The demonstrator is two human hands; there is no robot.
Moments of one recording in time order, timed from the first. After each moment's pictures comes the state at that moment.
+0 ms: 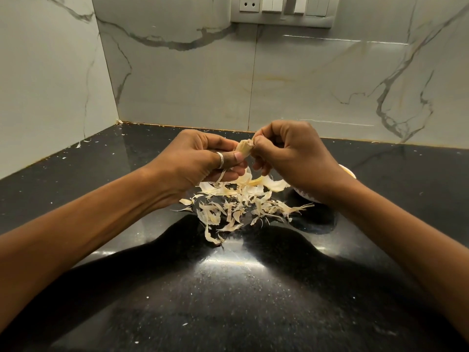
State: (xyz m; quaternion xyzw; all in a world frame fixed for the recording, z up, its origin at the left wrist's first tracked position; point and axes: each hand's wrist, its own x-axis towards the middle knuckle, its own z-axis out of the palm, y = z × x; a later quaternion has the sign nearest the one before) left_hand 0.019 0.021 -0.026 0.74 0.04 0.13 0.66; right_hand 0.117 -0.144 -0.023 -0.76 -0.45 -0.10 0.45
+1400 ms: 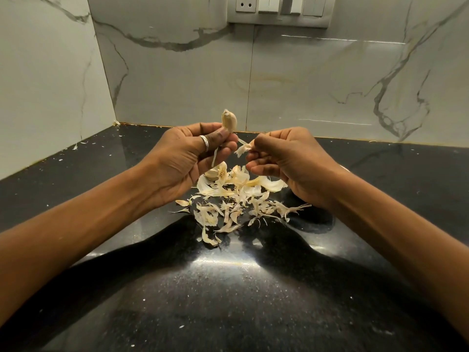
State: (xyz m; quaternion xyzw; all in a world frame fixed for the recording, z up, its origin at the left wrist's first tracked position) left_hand 0.022 0.025 -0.021 0.55 0.01 0.15 0.82; right_hand 0.102 -0.143 -0.014 -0.67 -0.28 0.18 0.66
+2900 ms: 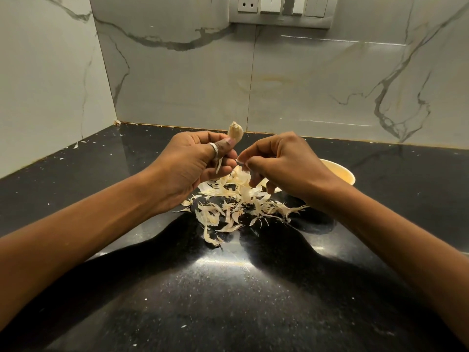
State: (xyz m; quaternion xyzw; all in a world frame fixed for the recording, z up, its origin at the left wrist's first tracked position) left_hand 0.024 0.023 -0.030 0.65 0.05 0.16 0.74; right_hand 0.109 -0.142 -0.027 -0.81 -0.41 0.00 0.42
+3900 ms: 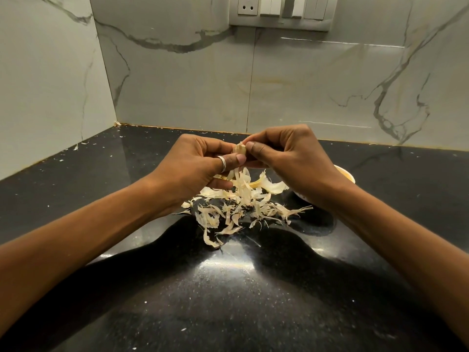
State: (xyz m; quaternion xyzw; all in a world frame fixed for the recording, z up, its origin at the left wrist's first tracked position) left_hand 0.020 0.021 -0.035 0.76 0.00 0.18 0.62; right_hand 0.116 -0.144 -0.025 -0.74 -0.44 -0.03 0.51
